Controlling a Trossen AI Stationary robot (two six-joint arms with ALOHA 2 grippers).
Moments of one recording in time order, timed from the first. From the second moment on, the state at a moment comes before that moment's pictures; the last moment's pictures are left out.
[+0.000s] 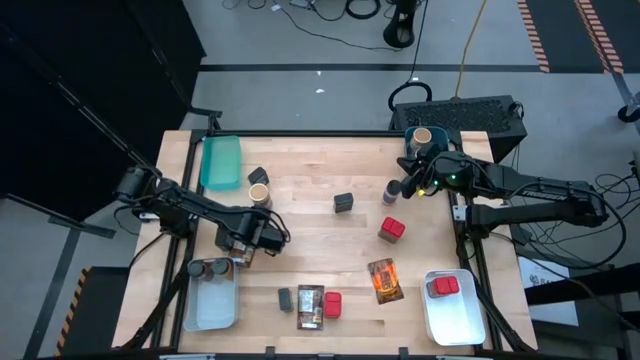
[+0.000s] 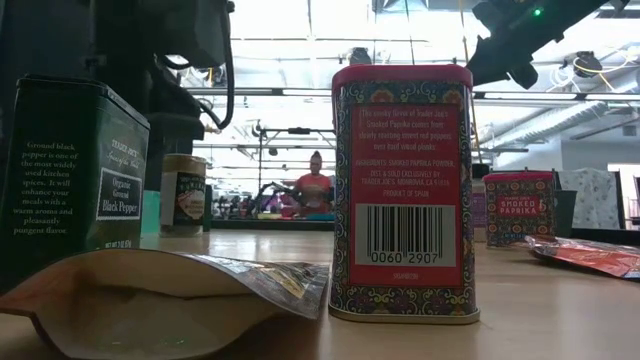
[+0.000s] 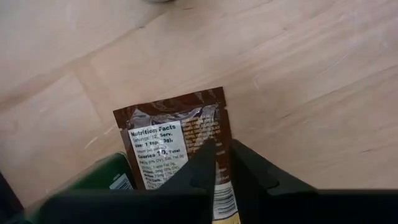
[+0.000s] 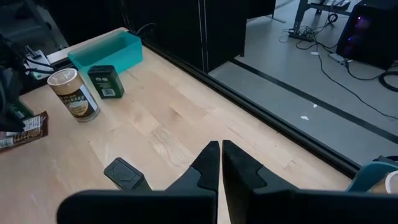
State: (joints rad) left arm -0.24 1.61 0.97 -1.00 -0.15 -1.35; right arm -0.19 0.78 0.75 -0.45 0.44 0.35
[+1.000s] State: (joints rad) left arm -0.24 1.62 0.86 -0.88 -0.10 -1.41; right arm -0.19 0.78 0.75 -0.45 0.44 0.35
